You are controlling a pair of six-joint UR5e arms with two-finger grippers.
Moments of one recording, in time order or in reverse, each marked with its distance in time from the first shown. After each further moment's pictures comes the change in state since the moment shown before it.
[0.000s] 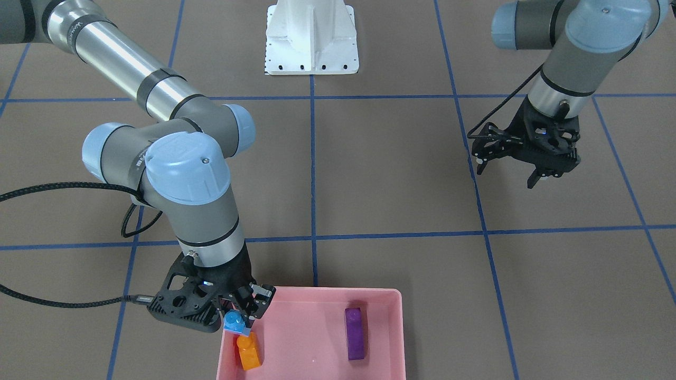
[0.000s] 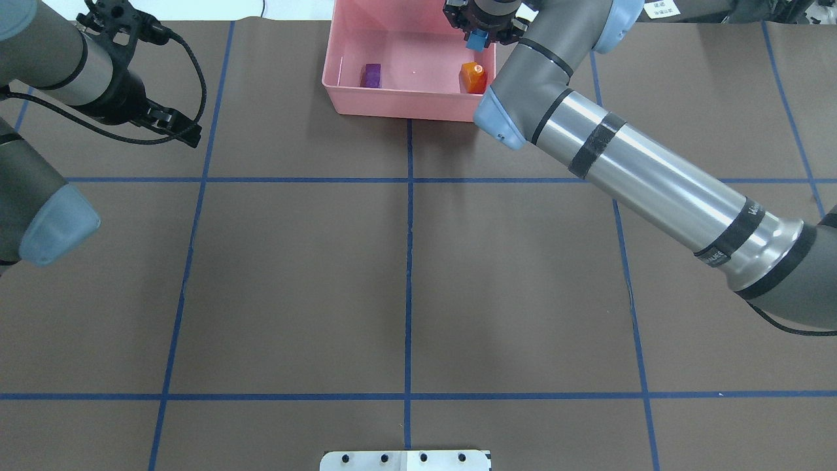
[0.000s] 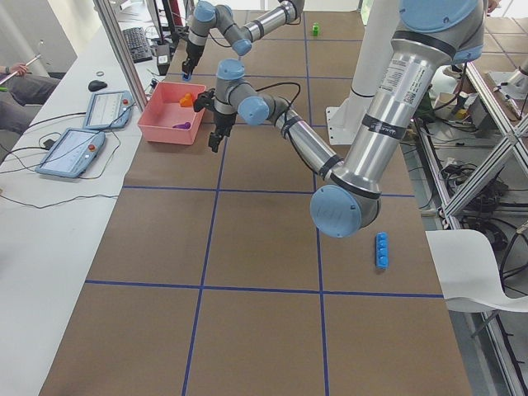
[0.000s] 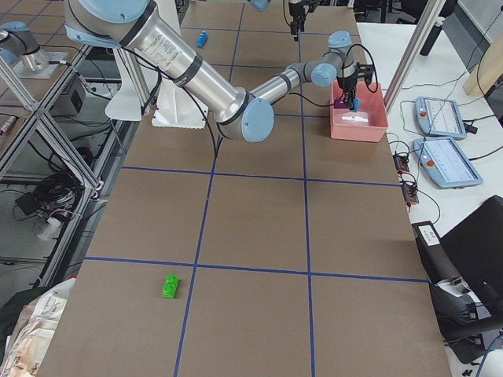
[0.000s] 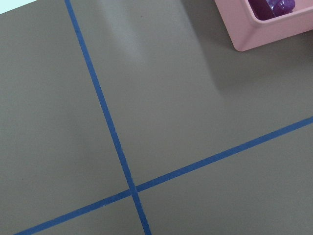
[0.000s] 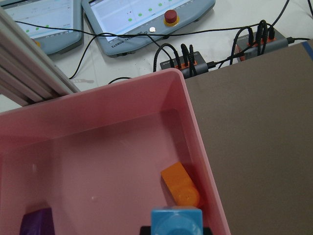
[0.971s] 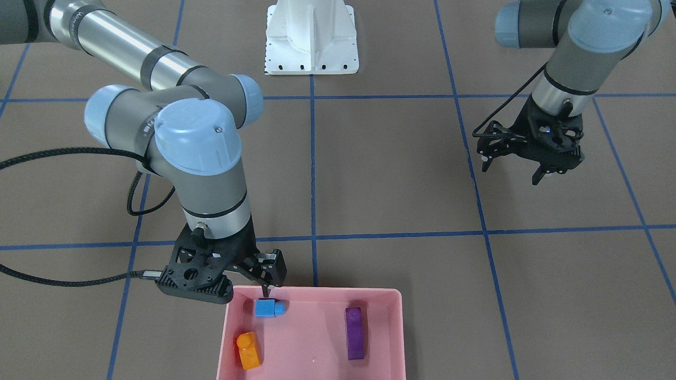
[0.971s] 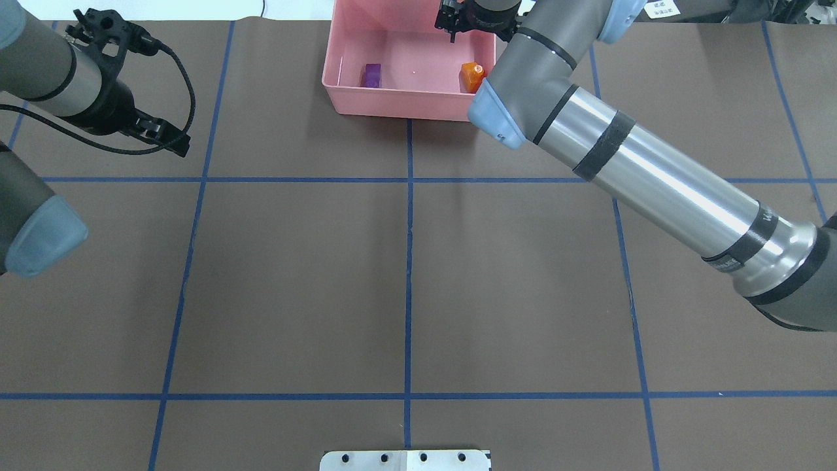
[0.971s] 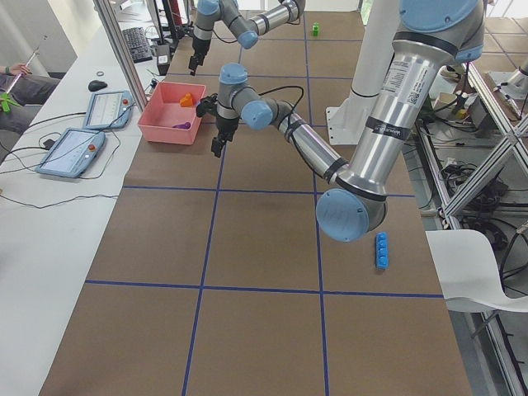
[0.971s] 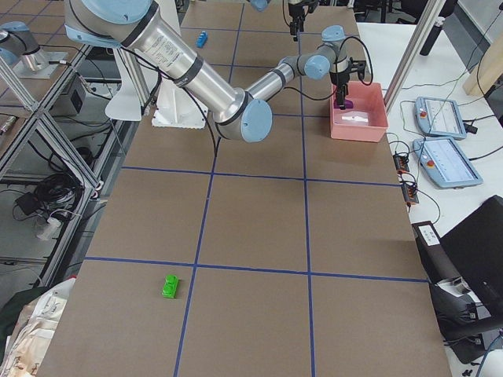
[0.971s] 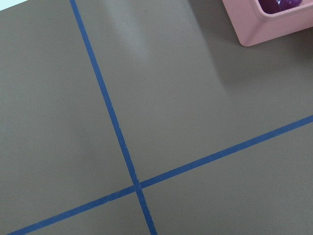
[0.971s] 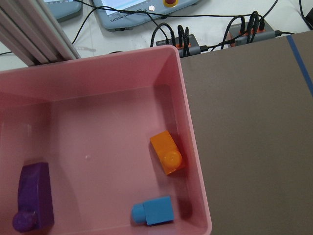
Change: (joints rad) left arm 0.003 0.085 -0.057 0.001 0.003 0.008; right arm 0.029 -0.038 0.218 -0.270 0.092 -0.153
